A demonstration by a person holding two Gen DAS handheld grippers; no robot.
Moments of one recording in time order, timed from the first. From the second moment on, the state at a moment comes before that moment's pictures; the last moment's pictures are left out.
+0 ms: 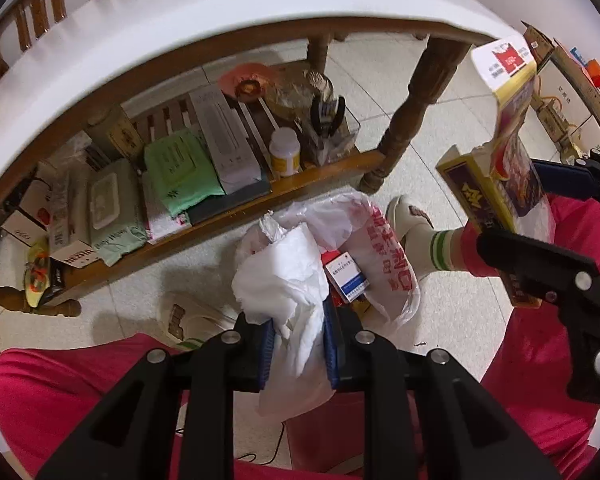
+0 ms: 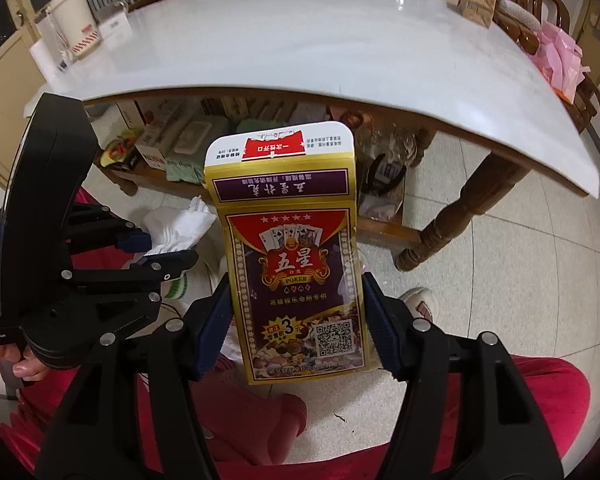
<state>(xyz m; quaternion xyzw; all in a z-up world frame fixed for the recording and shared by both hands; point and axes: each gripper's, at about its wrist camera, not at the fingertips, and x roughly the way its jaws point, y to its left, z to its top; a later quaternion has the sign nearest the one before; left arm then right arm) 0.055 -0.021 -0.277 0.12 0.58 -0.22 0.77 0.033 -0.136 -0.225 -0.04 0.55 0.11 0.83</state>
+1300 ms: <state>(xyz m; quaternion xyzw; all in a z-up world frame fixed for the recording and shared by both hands) 0.126 -0.038 -0.476 0.02 0.79 -0.18 0.59 0.105 -0.164 -0.427 0.04 0.72 0.07 0.68</state>
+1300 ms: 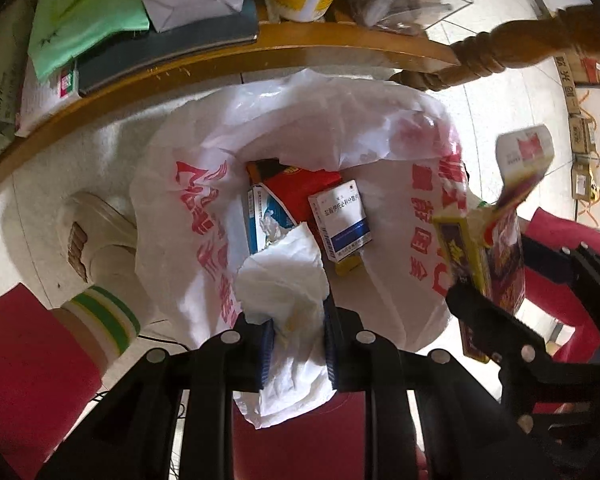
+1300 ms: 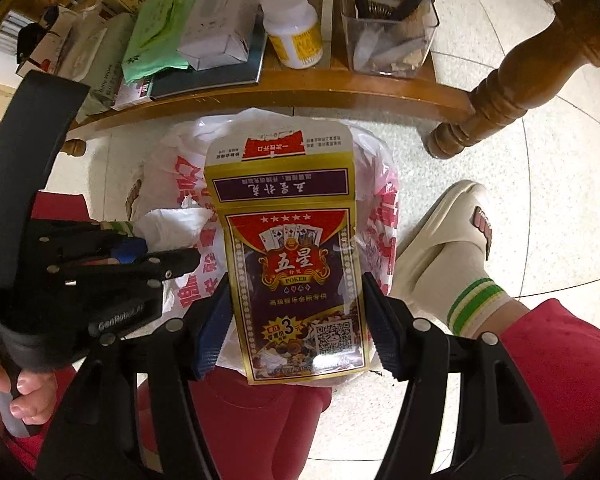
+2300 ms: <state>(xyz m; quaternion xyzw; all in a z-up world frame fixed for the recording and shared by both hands) 0.135 -0.035 -0.502 0.00 0.82 -0.15 0.56 0.109 -0.174 -0.454 0.10 0.75 0.08 0.64</state>
